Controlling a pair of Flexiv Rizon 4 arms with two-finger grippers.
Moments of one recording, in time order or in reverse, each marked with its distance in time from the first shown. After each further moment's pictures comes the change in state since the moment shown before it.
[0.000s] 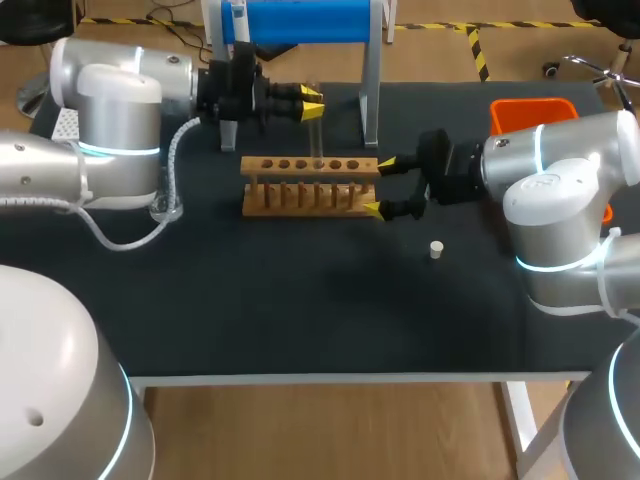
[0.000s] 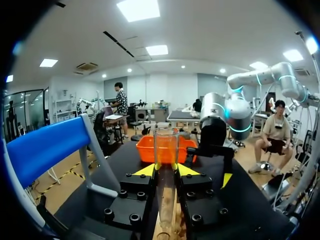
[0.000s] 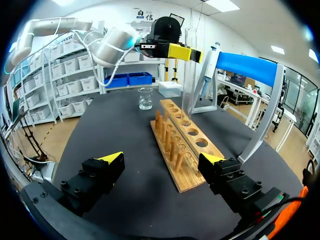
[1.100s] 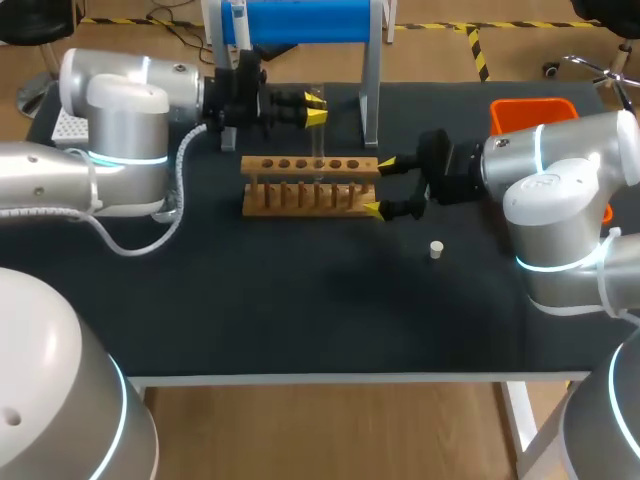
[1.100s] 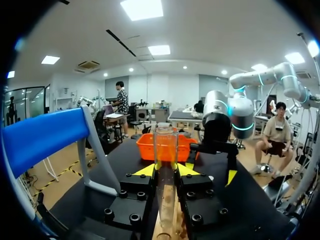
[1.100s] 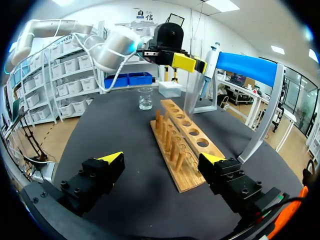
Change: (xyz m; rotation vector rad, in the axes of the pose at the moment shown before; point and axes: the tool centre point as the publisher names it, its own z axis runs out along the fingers) left arm -0.006 0.016 0.011 0.009 -0.001 -0.022; right arm 0.000 0.000 0.000 0.000 0.000 0.000
